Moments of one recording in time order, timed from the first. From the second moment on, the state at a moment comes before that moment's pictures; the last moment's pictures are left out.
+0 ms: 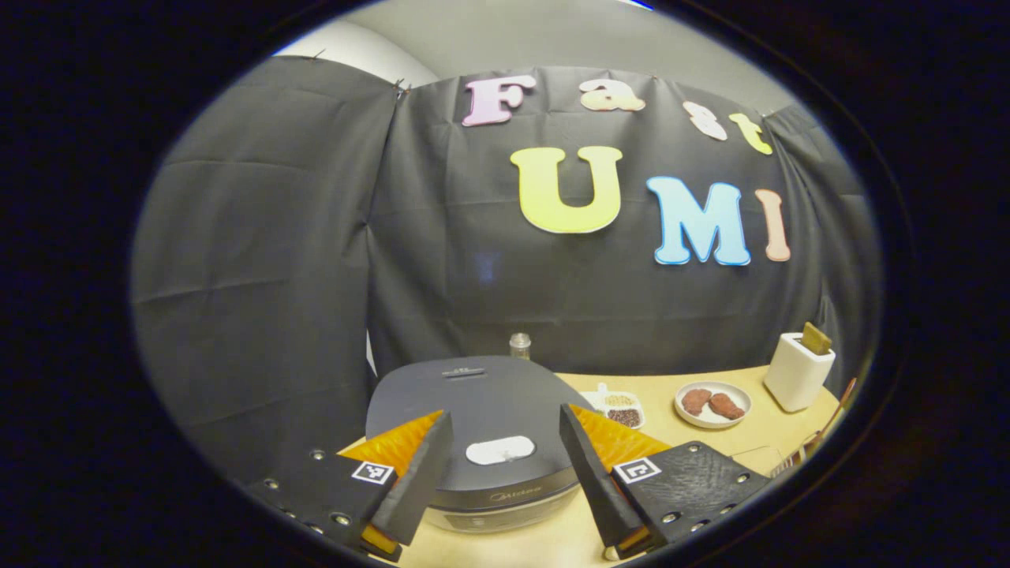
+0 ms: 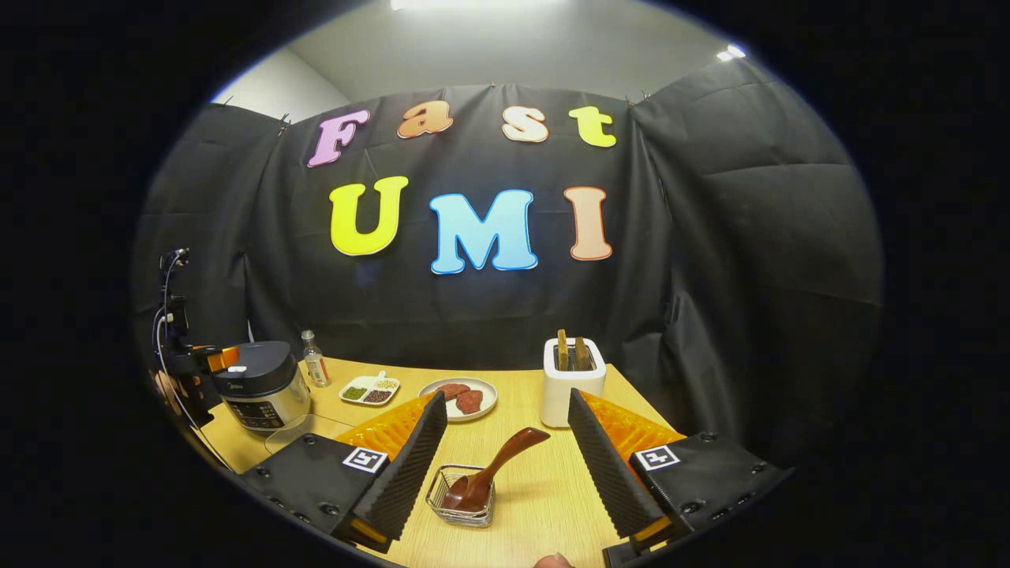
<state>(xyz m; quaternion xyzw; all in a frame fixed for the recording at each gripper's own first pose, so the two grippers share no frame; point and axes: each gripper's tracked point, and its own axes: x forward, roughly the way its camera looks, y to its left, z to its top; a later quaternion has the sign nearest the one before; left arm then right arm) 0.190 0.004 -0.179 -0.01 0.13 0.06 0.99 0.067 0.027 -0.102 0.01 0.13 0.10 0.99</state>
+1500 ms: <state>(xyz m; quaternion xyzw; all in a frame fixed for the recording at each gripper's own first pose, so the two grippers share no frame) -0.042 -0.030 0.020 0.01 -0.01 -0.04 1.00 -0.047 0.068 -0.010 0.04 0.03 0.11 0.99</state>
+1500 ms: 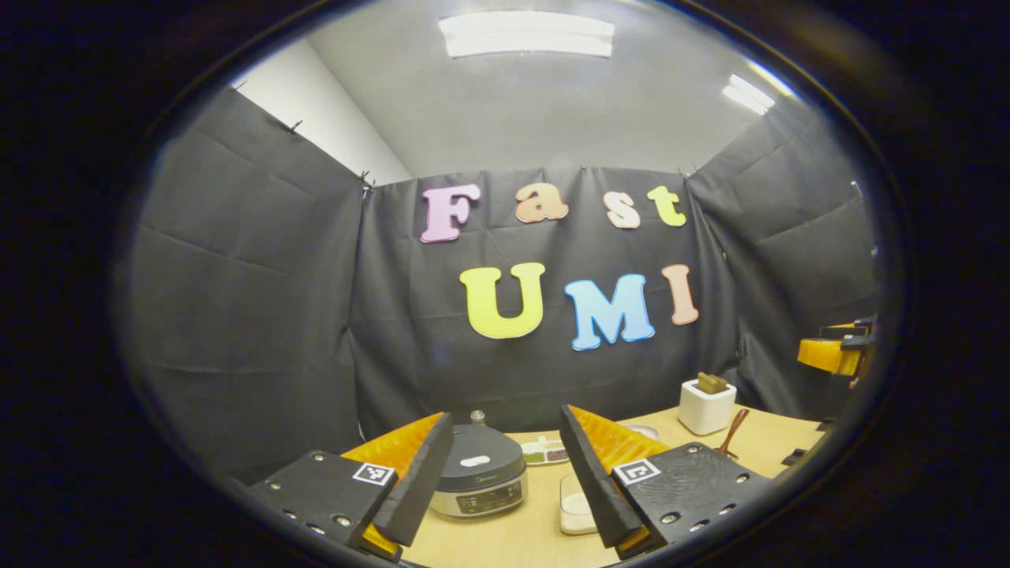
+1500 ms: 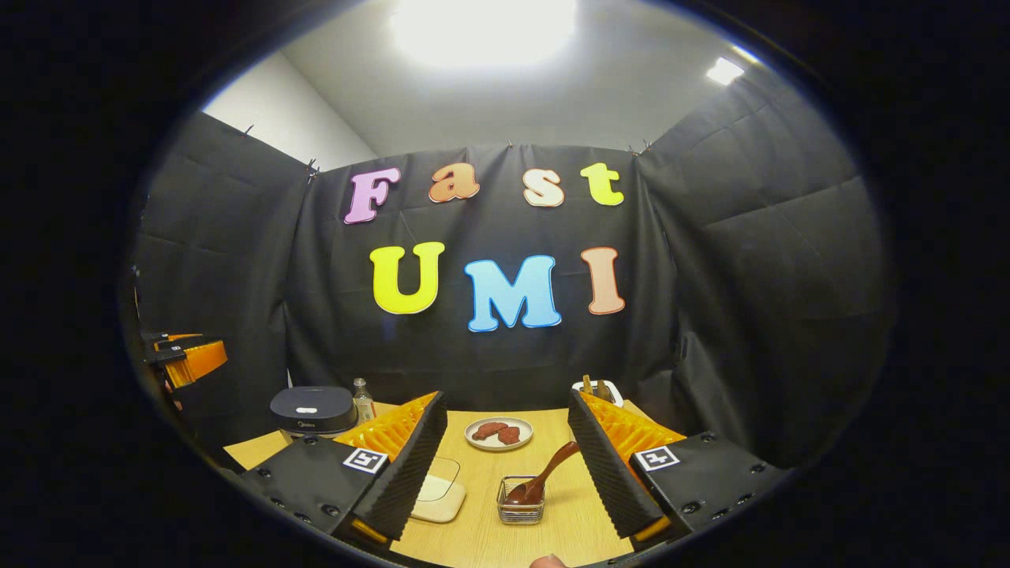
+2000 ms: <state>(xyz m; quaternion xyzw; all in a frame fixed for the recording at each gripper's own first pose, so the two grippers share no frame) -0.056 -0.024 0.027 0.01 -0.02 -0.04 1.00 -0.059 0.070 -0.008 0.04 0.04 0.11 0.99</state>
